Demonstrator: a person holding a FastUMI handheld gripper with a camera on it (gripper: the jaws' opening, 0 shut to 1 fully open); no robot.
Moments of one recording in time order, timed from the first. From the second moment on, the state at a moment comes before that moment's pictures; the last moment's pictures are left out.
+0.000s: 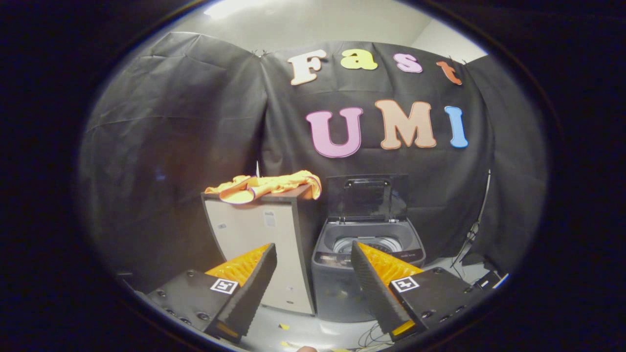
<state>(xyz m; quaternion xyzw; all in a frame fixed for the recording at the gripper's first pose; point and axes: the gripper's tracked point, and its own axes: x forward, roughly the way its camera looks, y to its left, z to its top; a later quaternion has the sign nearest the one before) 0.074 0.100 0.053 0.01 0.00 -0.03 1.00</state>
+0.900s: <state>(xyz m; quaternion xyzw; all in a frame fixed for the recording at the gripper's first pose) 0.276 0.304 0.133 -0.04 -0.01 -0.05 1.00</state>
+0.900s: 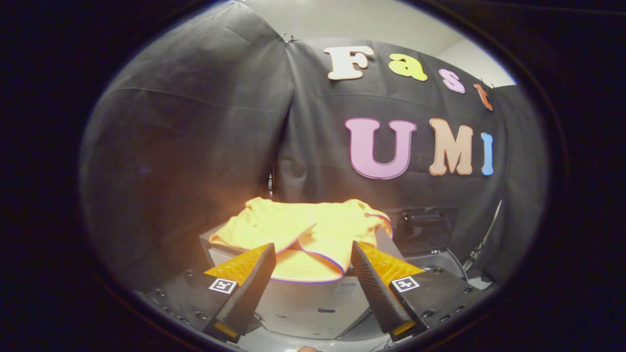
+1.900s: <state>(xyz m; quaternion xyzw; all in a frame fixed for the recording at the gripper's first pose) 0.447 0.271 0.126 0.01 0.15 -0.11 0.98</state>
